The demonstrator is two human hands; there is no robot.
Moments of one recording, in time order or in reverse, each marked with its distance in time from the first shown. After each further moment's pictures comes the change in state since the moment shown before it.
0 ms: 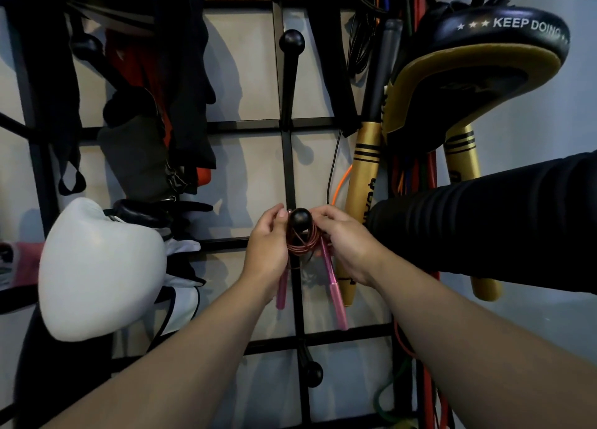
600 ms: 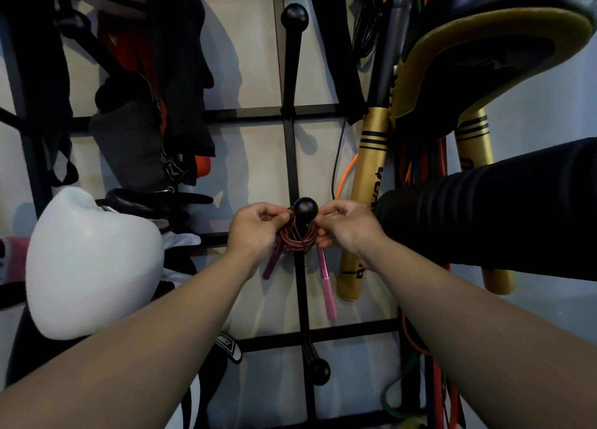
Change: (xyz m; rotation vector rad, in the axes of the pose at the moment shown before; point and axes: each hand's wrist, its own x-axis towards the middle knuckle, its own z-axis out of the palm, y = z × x) left_hand 0.046 -0.017 -0.026 0.121 0.001 -0.013; right_hand 0.033 0.016 -0.005 -0.184 0.165 -0.017
